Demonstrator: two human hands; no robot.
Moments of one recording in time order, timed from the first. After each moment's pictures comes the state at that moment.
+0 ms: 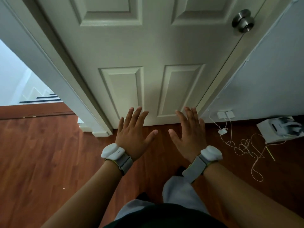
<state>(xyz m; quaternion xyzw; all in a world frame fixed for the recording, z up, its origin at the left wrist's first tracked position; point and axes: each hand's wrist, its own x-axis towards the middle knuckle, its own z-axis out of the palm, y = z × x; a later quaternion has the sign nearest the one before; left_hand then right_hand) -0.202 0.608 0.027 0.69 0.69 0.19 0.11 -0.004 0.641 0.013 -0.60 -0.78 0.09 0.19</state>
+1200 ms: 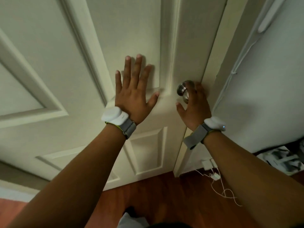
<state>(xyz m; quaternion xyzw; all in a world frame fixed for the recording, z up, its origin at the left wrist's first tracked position) -0.039 1.015 0.172 0.75 0.55 0.31 -0.21 0.165 1.029 0.117 -0.63 -0.69 0.03 0.35</state>
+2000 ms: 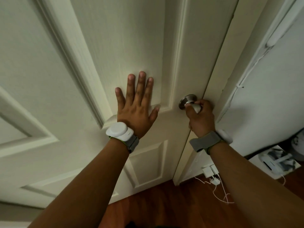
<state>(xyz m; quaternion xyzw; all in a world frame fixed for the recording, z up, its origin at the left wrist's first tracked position) -0.039 1.046 0.156 0.75 0.55 0.28 -0.24 0.159 1.052 0.113 -0.64 -0.44 0.27 0.57</state>
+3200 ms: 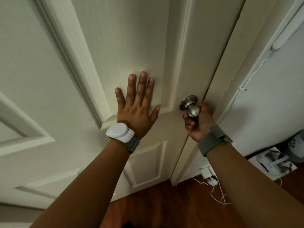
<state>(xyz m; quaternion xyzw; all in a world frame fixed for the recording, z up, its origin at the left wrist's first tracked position) -0.040 1.056 0.146 0.73 0.54 0.30 -0.29 0.155 1.059 0.132 -0.49 -0.13 0.65 0.57</state>
